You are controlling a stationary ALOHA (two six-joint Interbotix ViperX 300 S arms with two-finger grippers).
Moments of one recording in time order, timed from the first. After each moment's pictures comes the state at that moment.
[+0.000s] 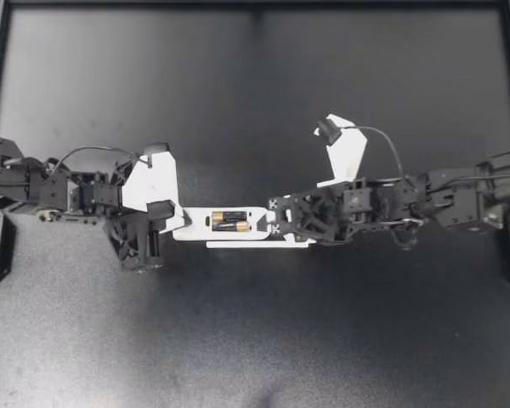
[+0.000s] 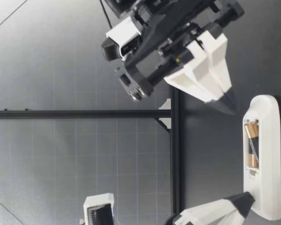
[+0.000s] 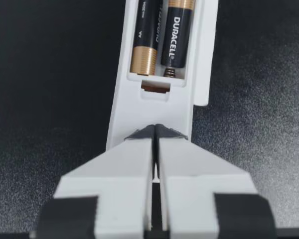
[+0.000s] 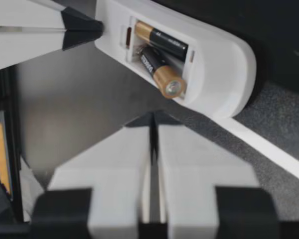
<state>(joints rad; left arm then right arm) 0.09 -0.02 0.94 -0.03 0.02 -0.02 -0.07 0.17 0.74 0.03 -0.22 1.34</state>
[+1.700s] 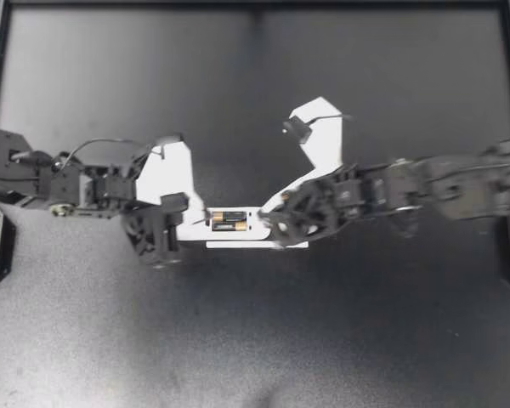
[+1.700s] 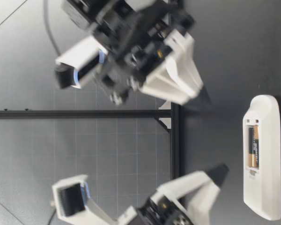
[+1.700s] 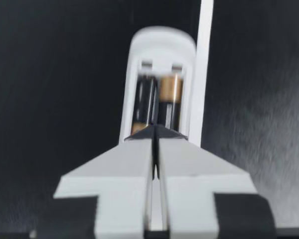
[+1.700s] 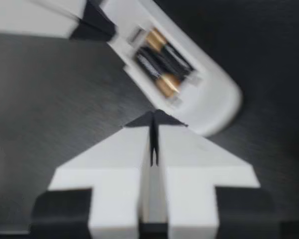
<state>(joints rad) 0.09 -0.01 0.83 -0.03 0.03 -0.01 -0.09 0.03 0.67 -0.34 0.14 1.12</state>
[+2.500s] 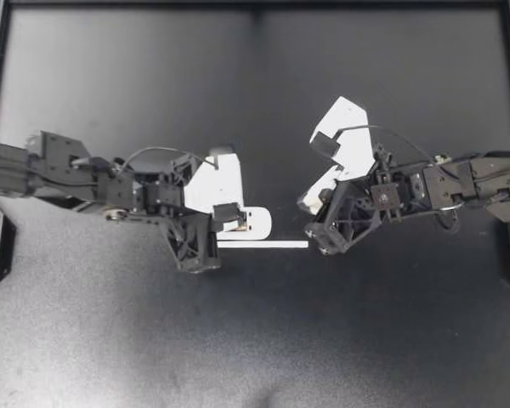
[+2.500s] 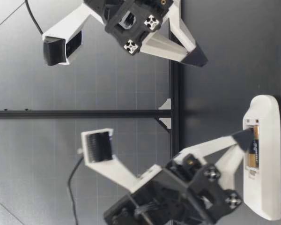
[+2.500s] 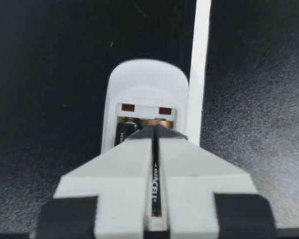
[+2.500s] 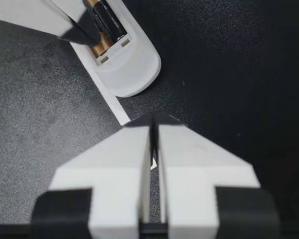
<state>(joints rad) 0.07 0.18 0.67 -0.03 0.09 -0.01 -0.09 -0.05 0.76 -0.52 0.22 1.07</state>
